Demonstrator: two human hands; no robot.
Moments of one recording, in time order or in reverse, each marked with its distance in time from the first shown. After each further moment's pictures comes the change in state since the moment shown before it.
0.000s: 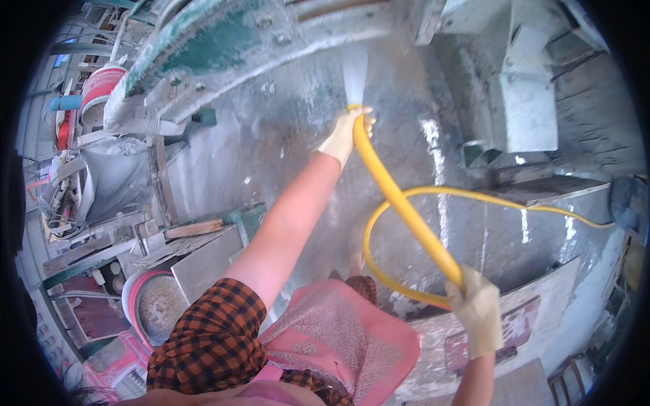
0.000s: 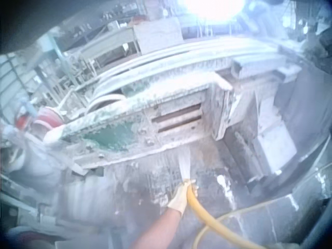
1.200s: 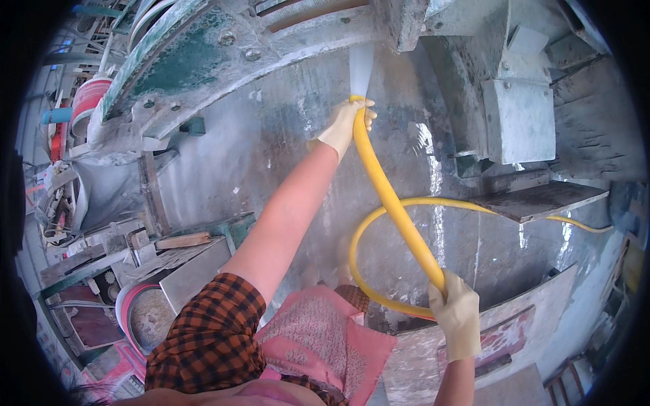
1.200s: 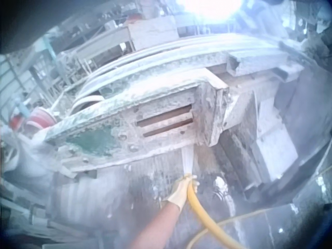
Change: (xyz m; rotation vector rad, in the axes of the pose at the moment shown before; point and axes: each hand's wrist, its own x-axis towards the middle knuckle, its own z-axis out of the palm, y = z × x) left_hand 0.052 0.009 0.046 0.130 -0.031 0.021; right_hand 0.032 0.026 0.033 0.153 0.044 0.084
